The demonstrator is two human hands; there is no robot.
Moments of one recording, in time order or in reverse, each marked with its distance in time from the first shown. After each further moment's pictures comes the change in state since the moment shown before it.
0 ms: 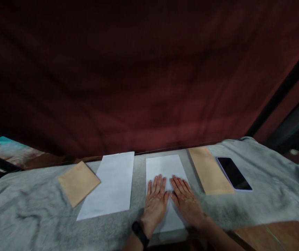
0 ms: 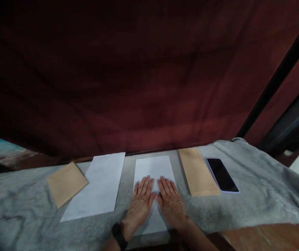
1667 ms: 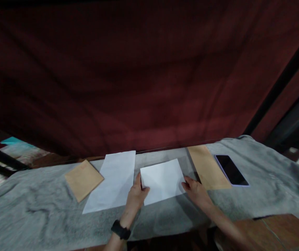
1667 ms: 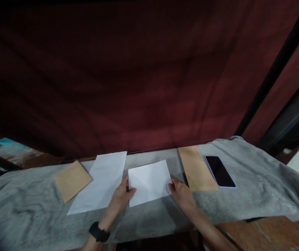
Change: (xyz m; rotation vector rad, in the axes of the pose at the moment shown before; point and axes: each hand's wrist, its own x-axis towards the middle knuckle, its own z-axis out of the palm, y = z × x) left_hand -0.004 -0.062 -0.061 -0.819 0.034 -0.641; right_hand 0.014 0.041 -0.036 0.370 -0.316 0.415
